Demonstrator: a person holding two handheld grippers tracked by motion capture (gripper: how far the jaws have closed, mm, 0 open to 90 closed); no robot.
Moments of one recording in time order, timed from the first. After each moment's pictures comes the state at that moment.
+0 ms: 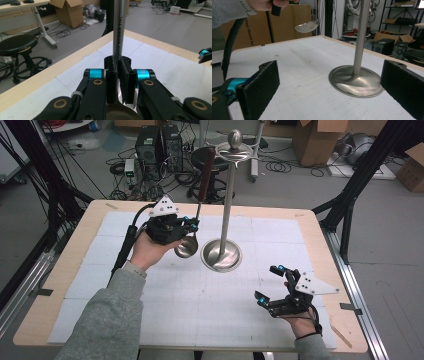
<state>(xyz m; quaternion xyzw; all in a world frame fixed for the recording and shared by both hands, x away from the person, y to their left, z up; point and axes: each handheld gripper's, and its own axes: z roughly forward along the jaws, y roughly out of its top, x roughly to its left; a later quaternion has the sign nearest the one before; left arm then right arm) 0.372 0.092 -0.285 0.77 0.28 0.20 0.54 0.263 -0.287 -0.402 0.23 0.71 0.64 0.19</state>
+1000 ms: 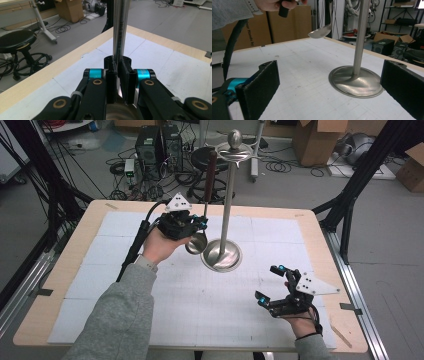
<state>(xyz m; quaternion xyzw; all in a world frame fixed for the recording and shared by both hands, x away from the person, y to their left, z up) 0.388 0.068 -0.287 0.78 0.28 0.20 0.52 0.263 -0.288 -0.401 0.23 0.71 0.64 0.19</state>
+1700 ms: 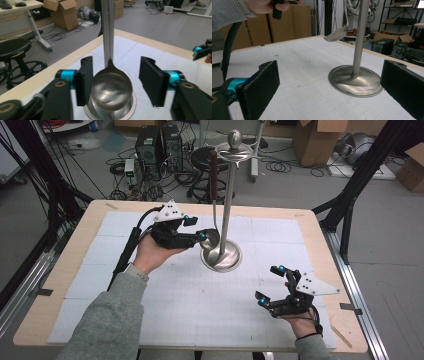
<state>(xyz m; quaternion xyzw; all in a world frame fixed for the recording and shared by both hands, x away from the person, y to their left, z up) 0.365 0.085 -0.295 0.77 0.24 0.19 0.56 0.262 -0.288 -0.402 0.23 0.71 0.64 0.20</state>
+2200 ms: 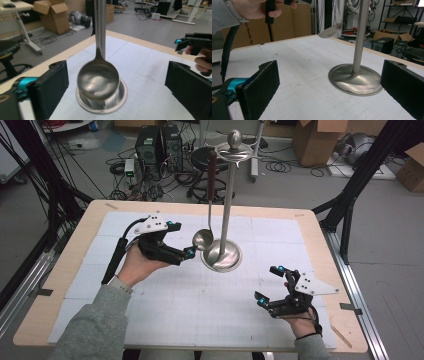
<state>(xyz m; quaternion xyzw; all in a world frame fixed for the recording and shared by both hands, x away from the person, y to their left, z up) 0.349 0.118 -0.317 0.76 0.23 0.16 0.58 0.263 -0.287 -0.403 0.23 0.71 0.63 0.20</state>
